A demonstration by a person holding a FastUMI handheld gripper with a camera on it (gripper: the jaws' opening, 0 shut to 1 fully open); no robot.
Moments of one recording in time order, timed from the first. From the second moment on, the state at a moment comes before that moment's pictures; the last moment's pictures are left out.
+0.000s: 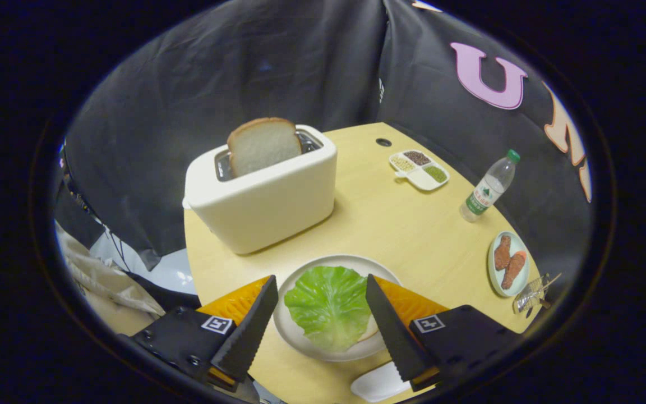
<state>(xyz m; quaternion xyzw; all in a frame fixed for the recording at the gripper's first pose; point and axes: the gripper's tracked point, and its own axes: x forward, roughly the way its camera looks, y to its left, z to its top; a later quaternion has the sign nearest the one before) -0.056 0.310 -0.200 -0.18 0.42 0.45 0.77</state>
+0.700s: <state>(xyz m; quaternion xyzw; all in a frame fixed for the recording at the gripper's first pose) -0.058 0.390 -0.131 -0.14 0.40 0.46 0.78</state>
